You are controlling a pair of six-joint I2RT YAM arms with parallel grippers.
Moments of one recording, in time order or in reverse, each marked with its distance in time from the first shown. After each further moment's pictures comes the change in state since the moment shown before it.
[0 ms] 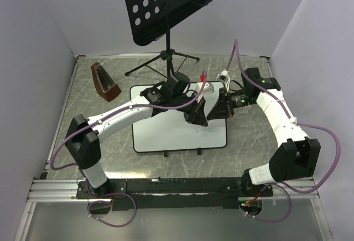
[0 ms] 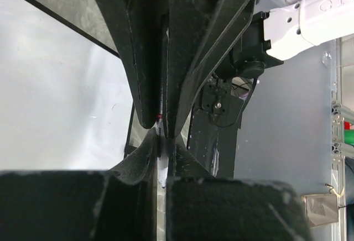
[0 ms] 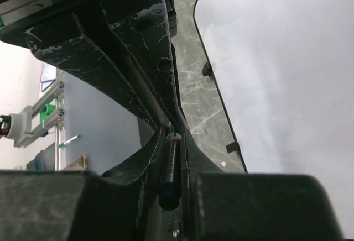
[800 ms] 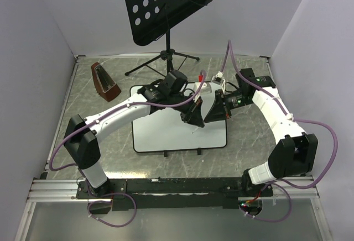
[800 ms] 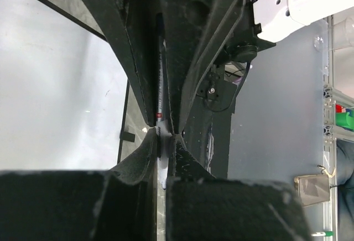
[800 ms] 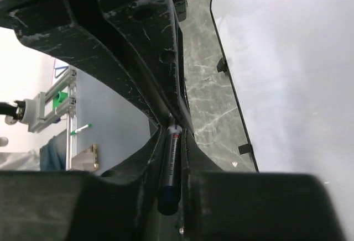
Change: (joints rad) left arm 0.024 -0.007 0.026 -0.102 0.065 0.065; right arm 0.050 0.040 0.023 -0.070 -0.013 -0.055
